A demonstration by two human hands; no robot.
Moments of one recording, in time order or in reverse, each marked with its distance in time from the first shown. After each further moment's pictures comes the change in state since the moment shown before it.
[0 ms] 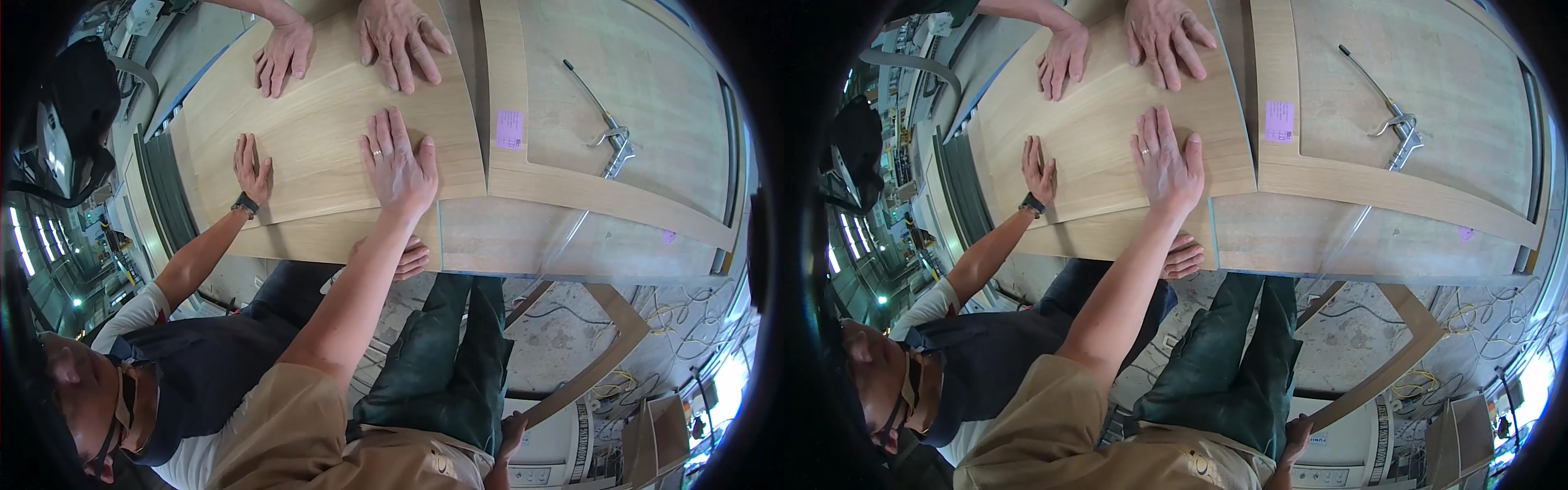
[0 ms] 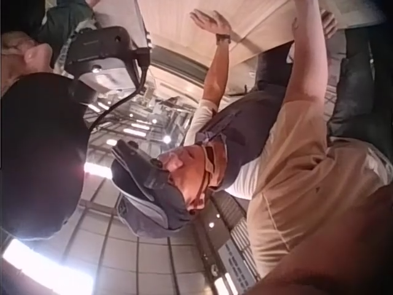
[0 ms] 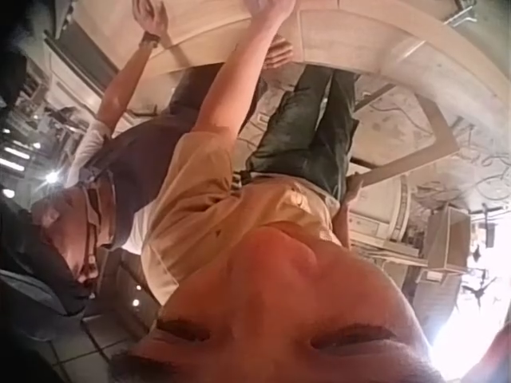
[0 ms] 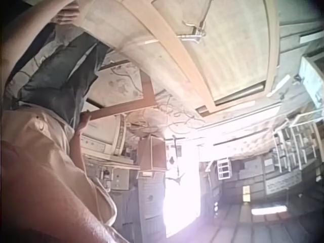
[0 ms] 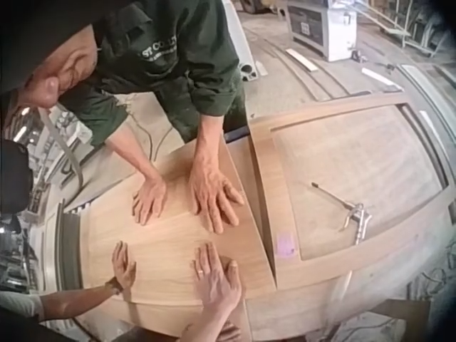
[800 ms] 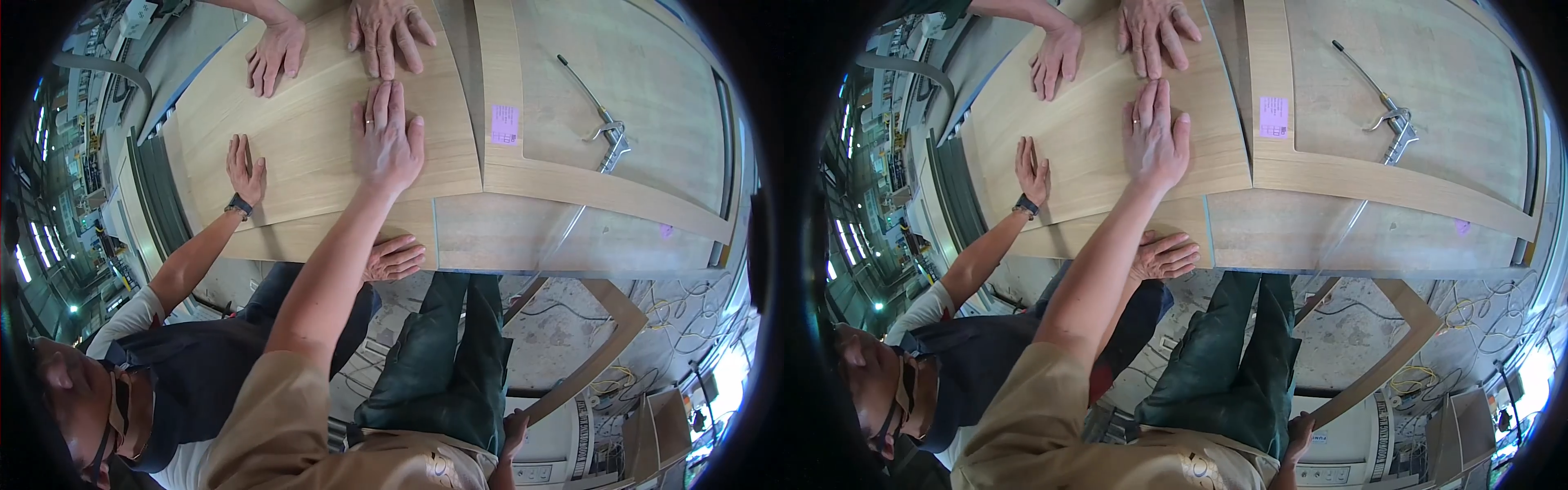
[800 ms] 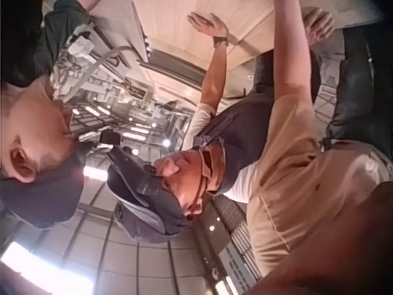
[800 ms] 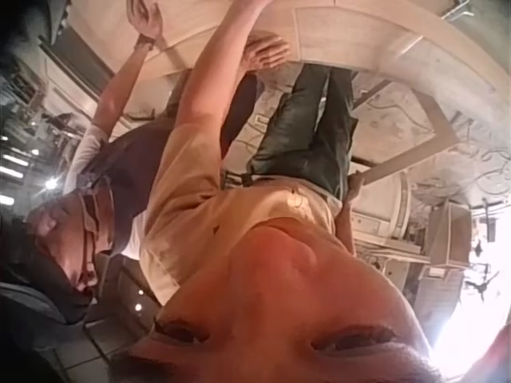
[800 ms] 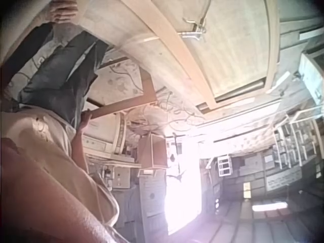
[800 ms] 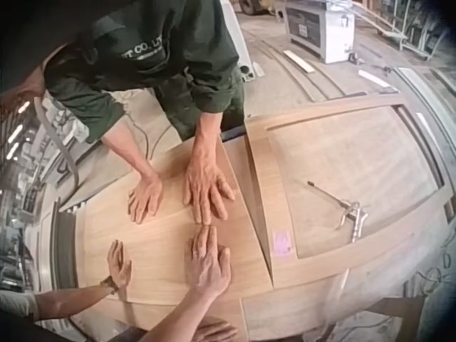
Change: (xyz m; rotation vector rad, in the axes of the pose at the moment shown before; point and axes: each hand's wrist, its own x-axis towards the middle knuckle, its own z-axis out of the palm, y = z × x) left_hand 0.038 -0.023 0.003 -0.035 0.024 0.275; right_hand 0.001 0.049 -0.018 -0.472 0.036 -0.117
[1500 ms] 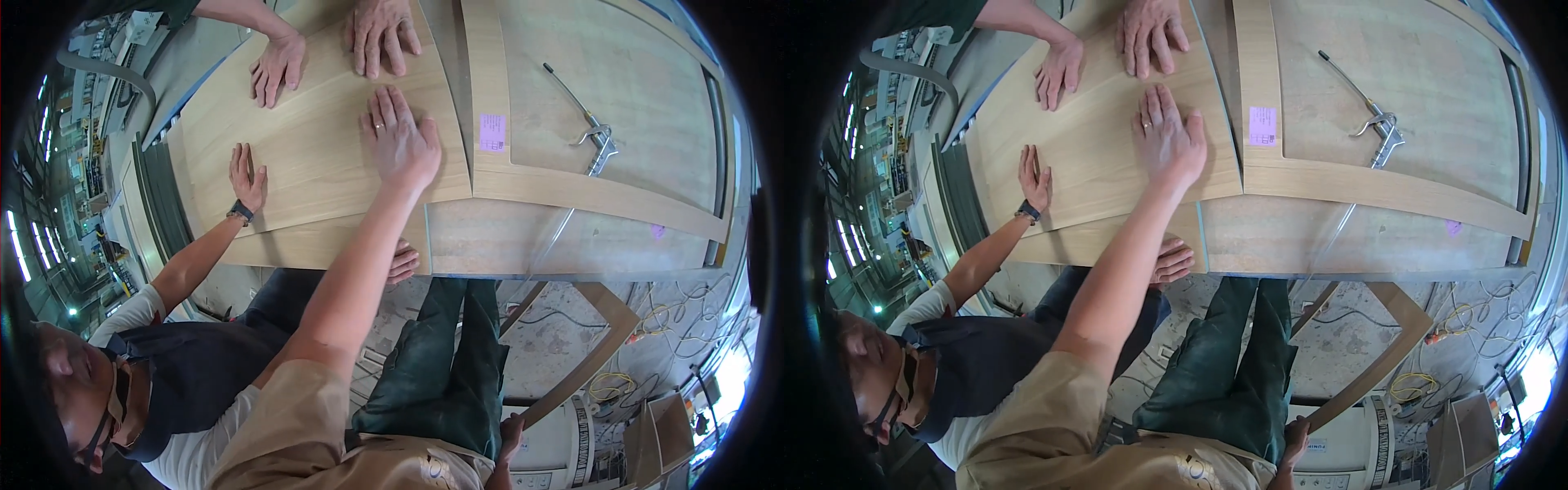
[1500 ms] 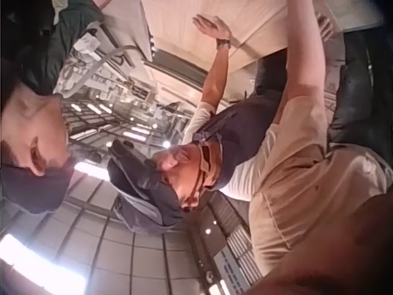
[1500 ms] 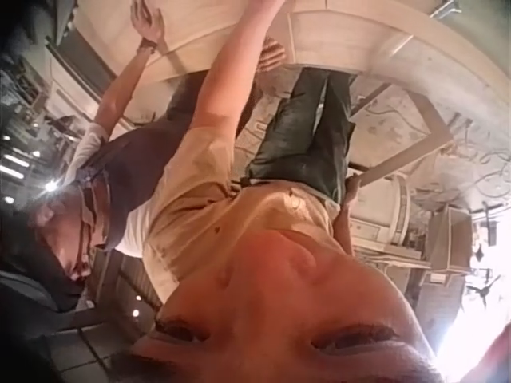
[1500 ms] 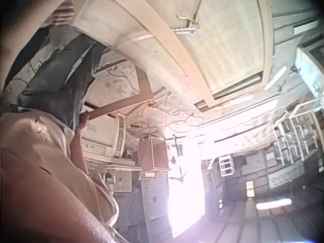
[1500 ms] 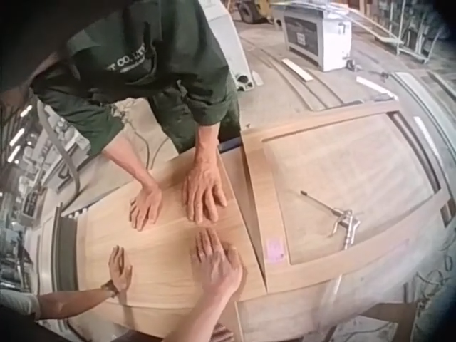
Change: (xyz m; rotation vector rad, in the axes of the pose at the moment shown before) left_hand 0.021 0.049 0.015 0.056 -0.068 -0.317; right_hand 0.005 0.049 -0.004 -2.069 0.401 -1.204
